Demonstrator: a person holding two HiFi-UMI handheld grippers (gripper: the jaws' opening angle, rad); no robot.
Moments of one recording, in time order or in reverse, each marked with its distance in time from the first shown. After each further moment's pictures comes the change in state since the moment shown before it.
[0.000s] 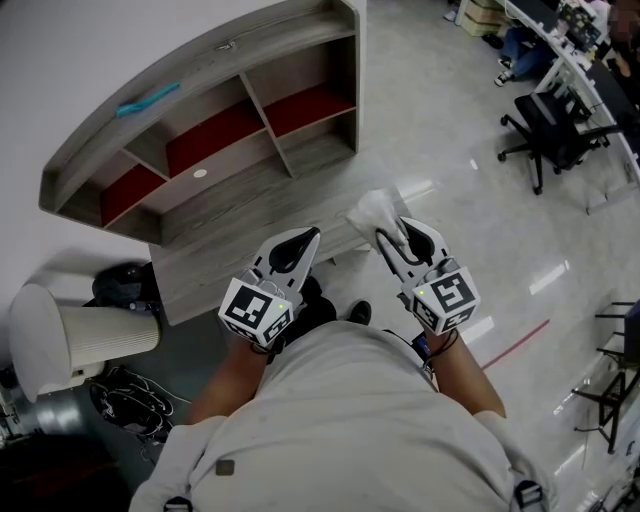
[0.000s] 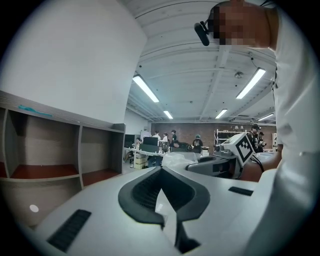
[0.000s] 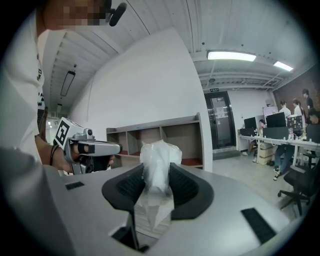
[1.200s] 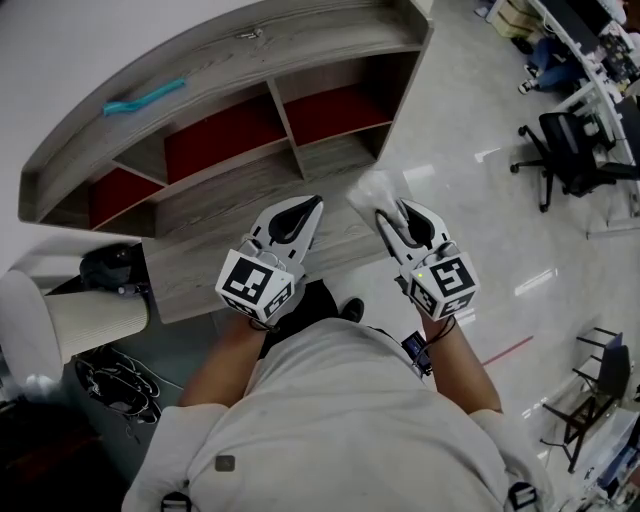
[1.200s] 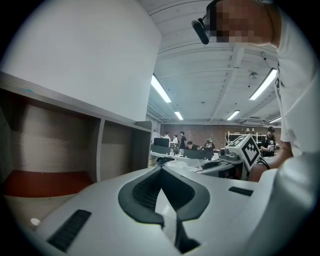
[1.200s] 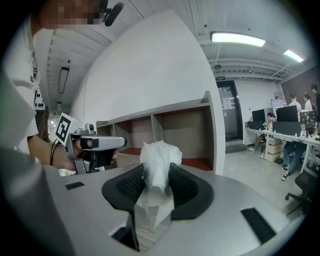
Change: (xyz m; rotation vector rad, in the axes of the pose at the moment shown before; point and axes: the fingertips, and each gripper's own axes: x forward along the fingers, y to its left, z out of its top) left arm 0.061 0.154 0.000 -0.042 -0.015 0.091; right arm 0.159 -0.044 -0.001 0.008 0.098 0.058
